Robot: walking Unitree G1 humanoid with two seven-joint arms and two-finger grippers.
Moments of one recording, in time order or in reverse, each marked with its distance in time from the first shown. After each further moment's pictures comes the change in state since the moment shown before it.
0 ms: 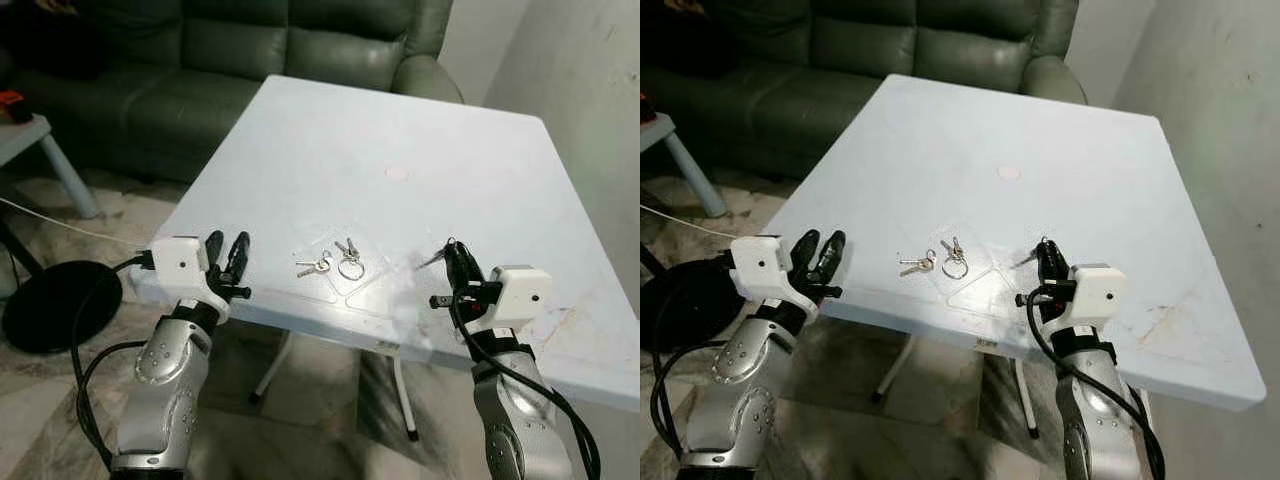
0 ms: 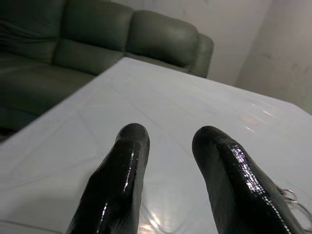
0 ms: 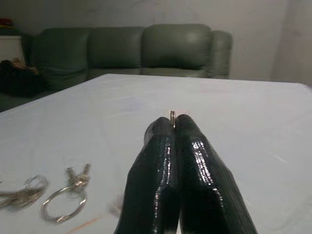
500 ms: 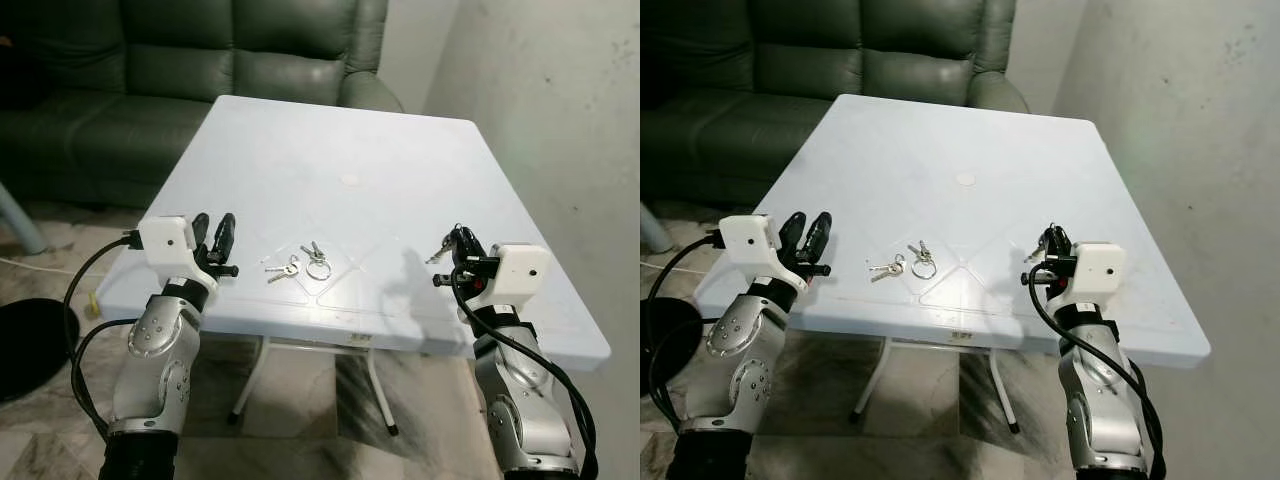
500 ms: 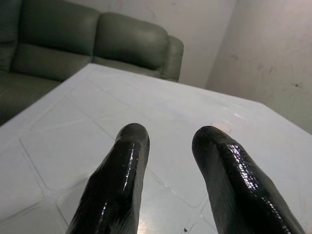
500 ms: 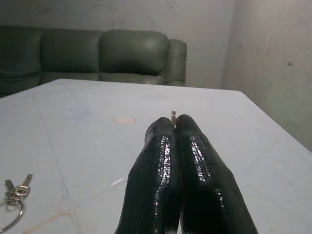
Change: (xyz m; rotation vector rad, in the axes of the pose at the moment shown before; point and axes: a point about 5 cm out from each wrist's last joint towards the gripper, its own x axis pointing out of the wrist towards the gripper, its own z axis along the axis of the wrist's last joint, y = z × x) left arm 0.021 0.011 0.005 0.016 -0.010 0.024; right arm 0.018 -0.004 0.002 -0.044 0.009 -0.014
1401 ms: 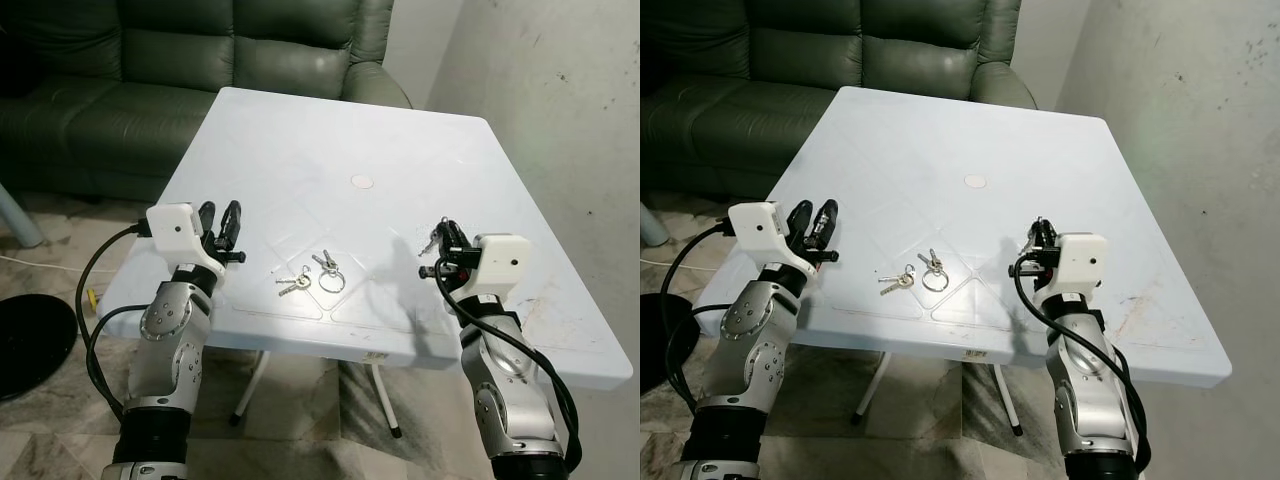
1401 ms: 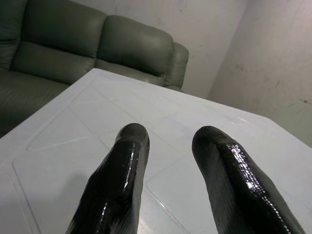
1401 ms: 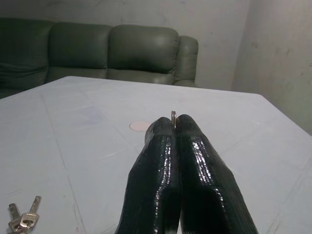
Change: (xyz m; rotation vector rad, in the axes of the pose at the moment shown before) left arm 0.017 -0.009 0.006 -0.032 -0.041 -0.011; right arm 0.012 0.010 0.001 -0.004 -0.005 0.012
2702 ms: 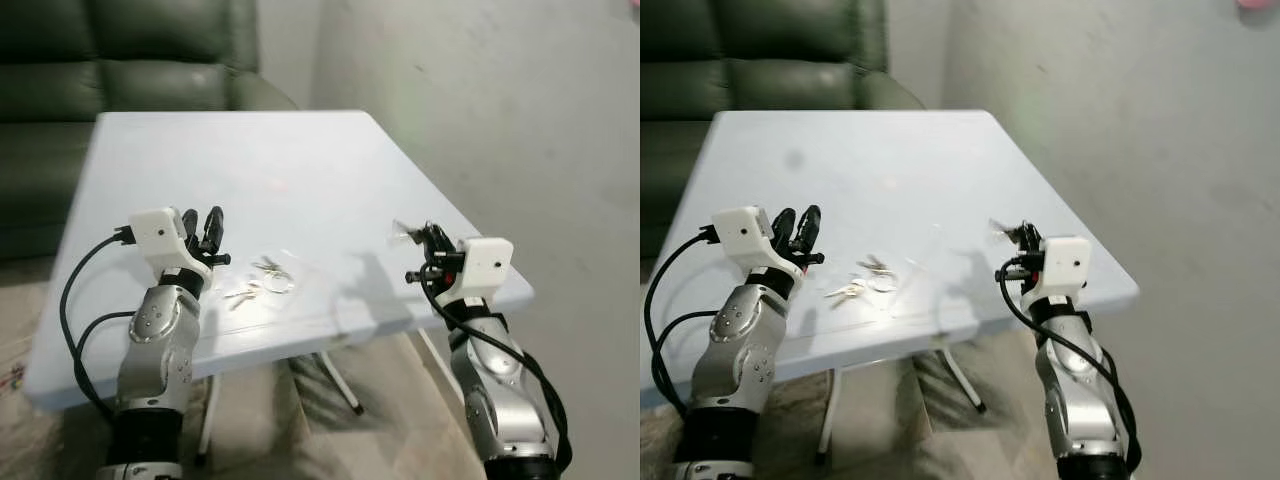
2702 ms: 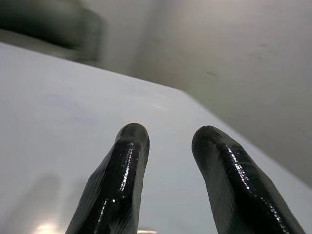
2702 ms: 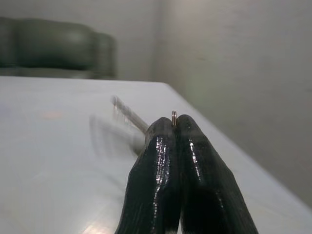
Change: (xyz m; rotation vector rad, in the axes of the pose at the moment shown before) left arm 0.000 -0.006 -0.007 -0.061 0.038 0.035; right arm -0.004 0.000 -0.004 -0.021 0.028 0.010
